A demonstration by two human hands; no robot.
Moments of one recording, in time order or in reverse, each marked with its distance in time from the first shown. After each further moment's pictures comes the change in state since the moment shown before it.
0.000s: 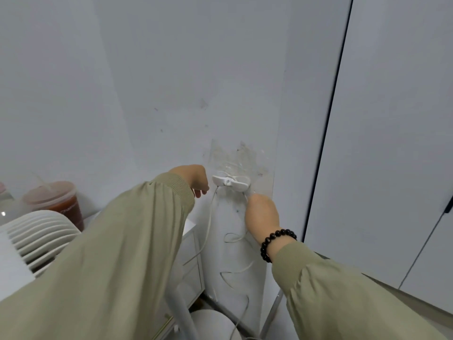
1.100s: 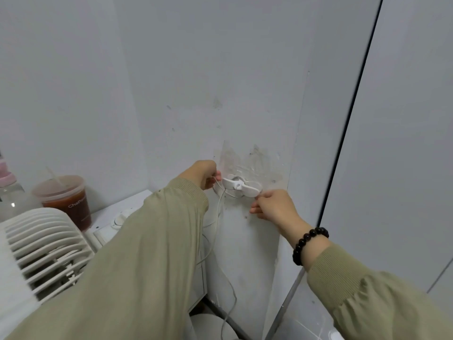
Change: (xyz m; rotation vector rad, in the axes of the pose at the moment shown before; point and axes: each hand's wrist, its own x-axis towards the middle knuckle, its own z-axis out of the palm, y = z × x) left_hand 0.034 0.006 0.005 -1.146 0.103 -0.177; right_hand 0.022 0.000 -0.026 0.848 -0.171 0.311
